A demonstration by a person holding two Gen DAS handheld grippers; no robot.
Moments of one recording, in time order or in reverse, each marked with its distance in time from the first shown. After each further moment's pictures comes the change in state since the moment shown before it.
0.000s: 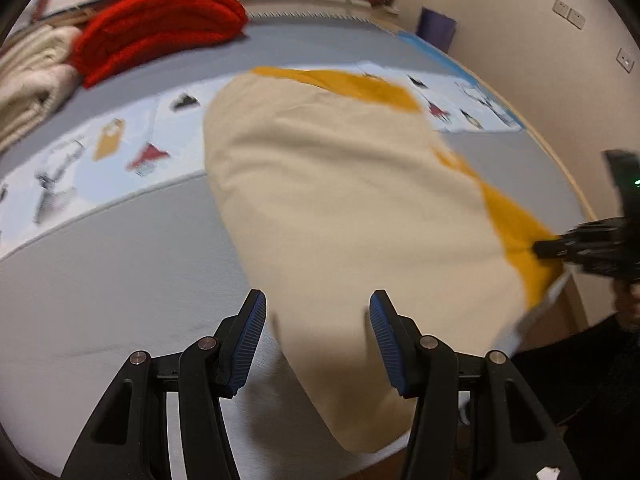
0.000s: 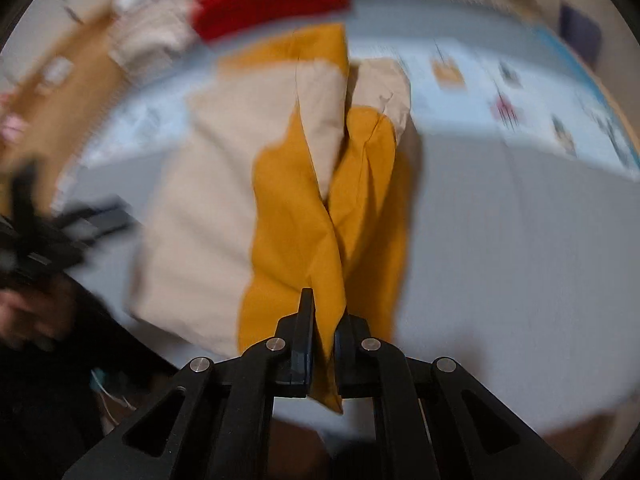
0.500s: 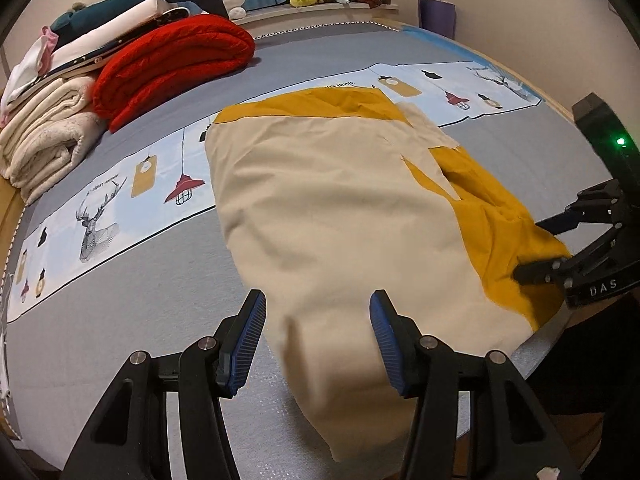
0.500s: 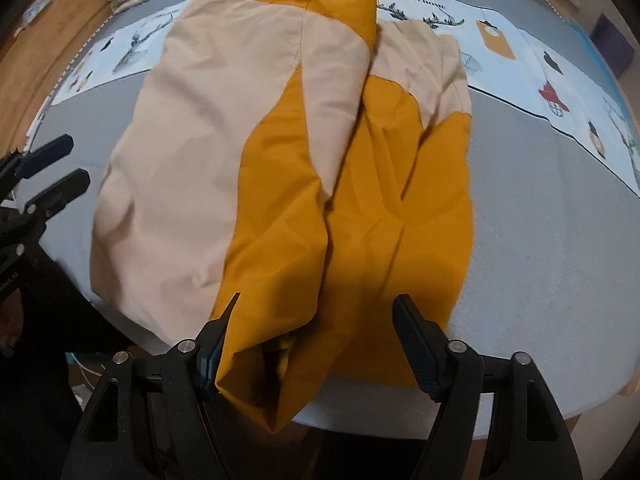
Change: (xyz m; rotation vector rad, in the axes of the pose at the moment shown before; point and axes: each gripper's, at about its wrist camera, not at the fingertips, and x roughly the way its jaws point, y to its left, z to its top) left arm -0.014 -0.010 -0.006 0.125 -0.068 0.211; right arm 0.057 0.064 0.029 -0.101 0.174 -0.077
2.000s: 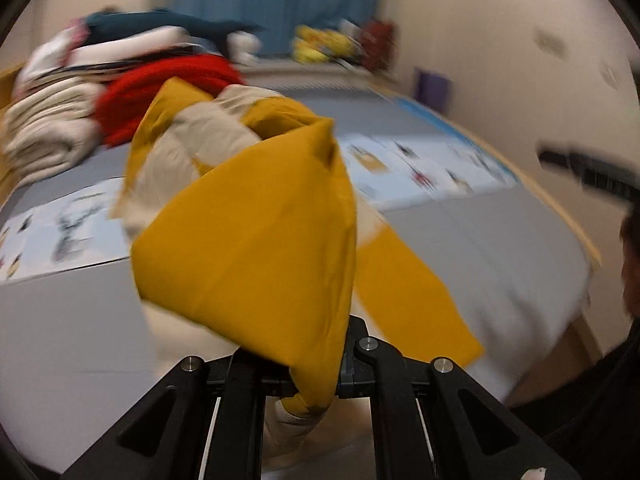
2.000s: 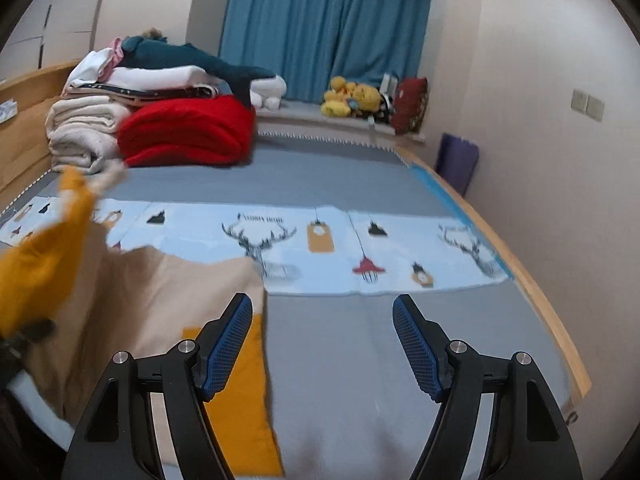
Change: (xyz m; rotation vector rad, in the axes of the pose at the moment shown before) left arm -0.026 -0.067 0.014 -0.101 -0.204 -0.109; right arm -0.177 -0.057 -0.032 0.185 -0.722 -0.395
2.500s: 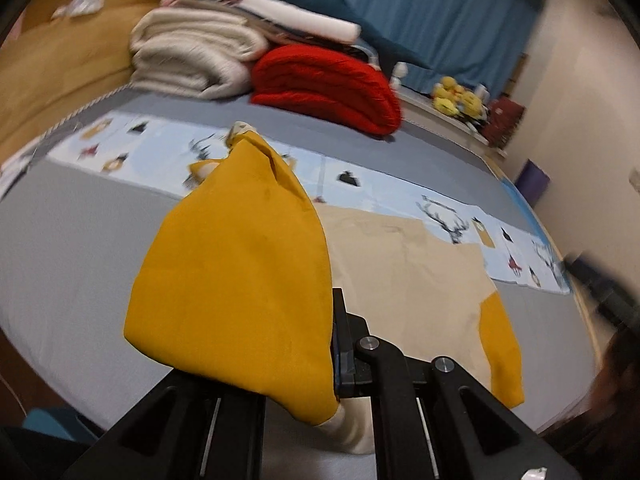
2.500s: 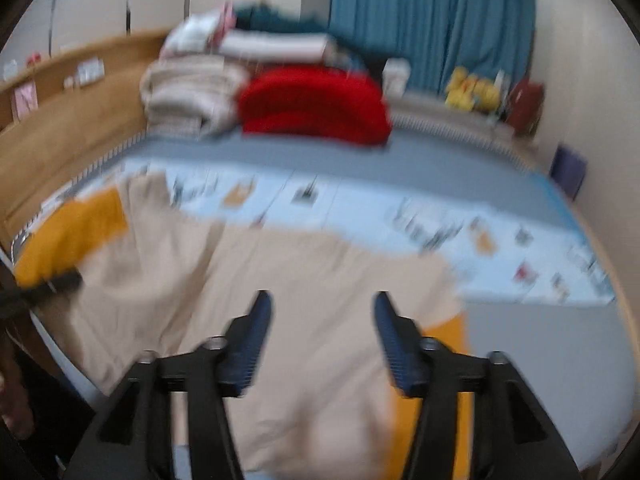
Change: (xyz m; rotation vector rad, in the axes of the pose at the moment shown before) left arm -0.106 0.201 -0.044 -0.449 -0.102 0.186; right arm -0.003 0.188 0.005 -0.133 -0.015 0.305
